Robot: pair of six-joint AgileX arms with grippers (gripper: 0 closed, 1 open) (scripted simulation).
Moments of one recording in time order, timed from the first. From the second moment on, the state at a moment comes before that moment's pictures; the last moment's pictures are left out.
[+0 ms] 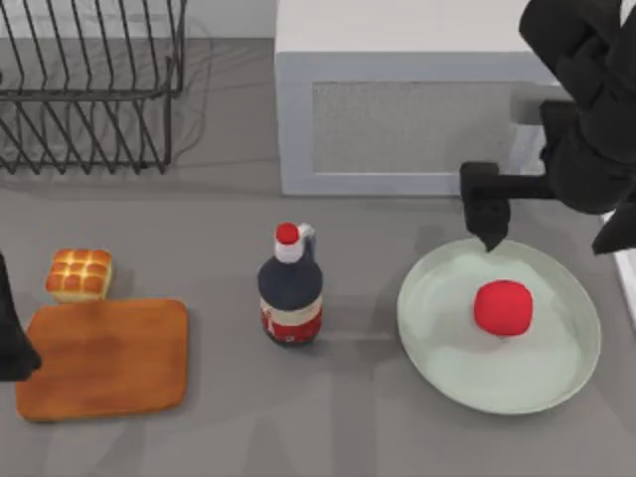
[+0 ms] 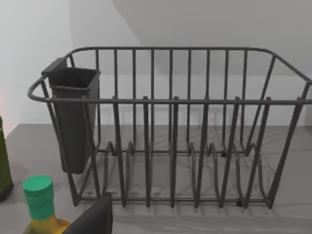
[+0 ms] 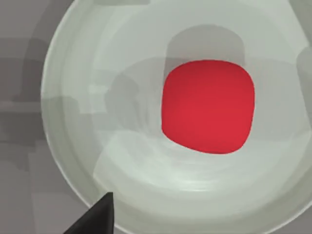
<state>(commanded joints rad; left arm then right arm) 0.00 0.00 0.00 0.00 0.00 0.00 0.43 1.72 1.42 -1.14 0.00 0.45</state>
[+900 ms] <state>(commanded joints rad) 0.00 0.00 0.00 0.00 0.00 0.00 0.10 0.33 0.30 -0.26 0.00 0.10</state>
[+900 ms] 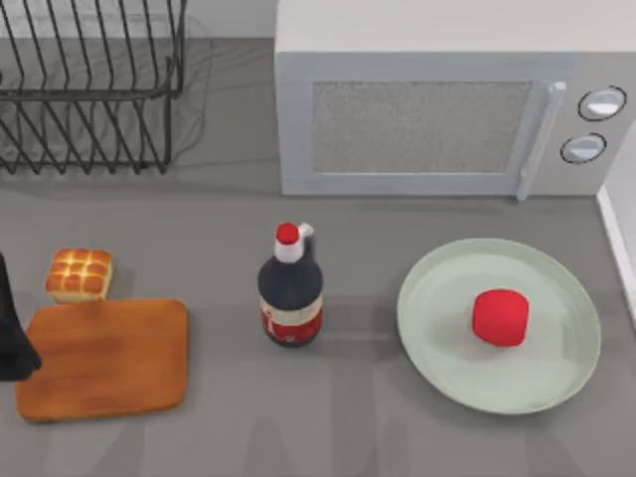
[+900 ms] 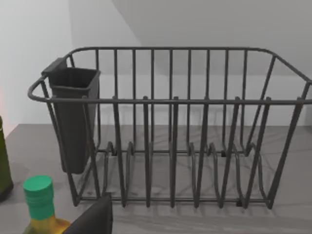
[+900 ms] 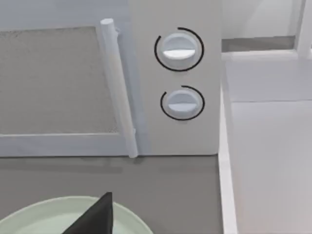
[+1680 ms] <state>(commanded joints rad) 0.00 0.00 0.00 0.00 0.00 0.00 0.00 0.00 0.00 0.00 0.00 0.00</state>
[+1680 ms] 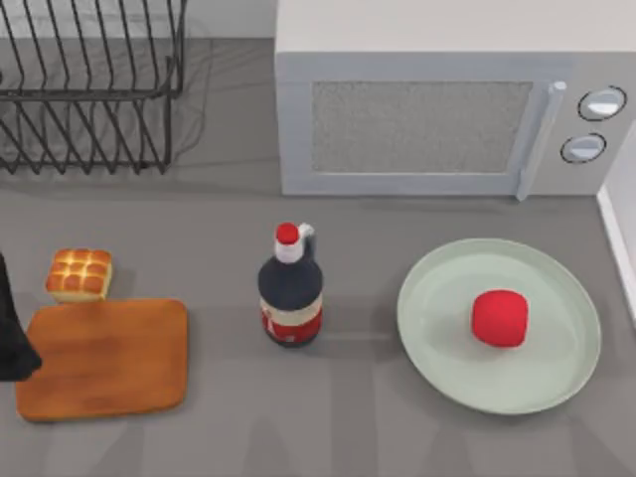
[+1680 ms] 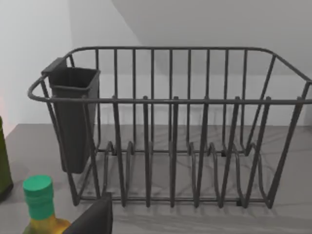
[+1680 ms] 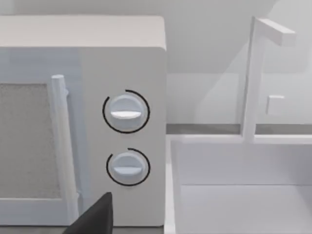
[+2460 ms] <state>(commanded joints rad) -0.05 0.83 0.61 -0.44 0.00 -0.01 0.00 0.00 0.00 0.00 0.00 0.00</state>
